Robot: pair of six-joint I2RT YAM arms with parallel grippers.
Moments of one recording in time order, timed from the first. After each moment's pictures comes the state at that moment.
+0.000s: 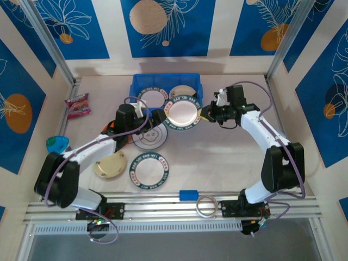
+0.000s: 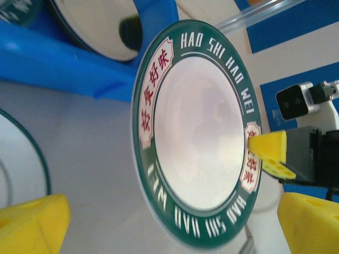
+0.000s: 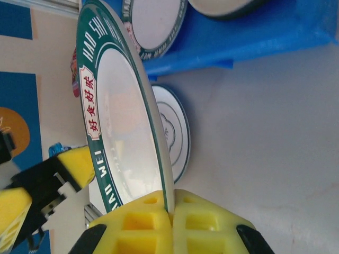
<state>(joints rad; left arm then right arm) -0.46 1.38 0.82 0.15 0.42 -0.87 0.19 1.54 1.18 -0.50 -0.67 0.64</state>
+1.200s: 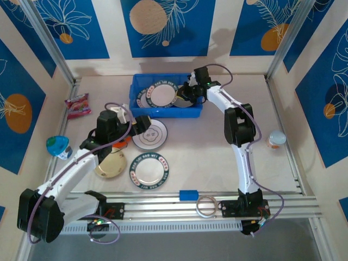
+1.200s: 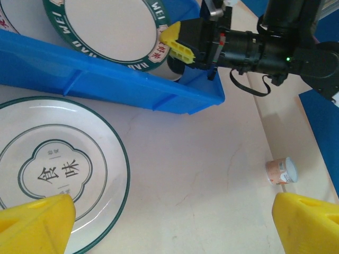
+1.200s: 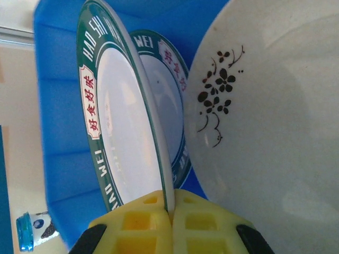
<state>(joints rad) -0.38 1.08 0.73 -0.11 0.31 -0.70 0.31 2.40 2.02 -0.46 -0.61 0.71</state>
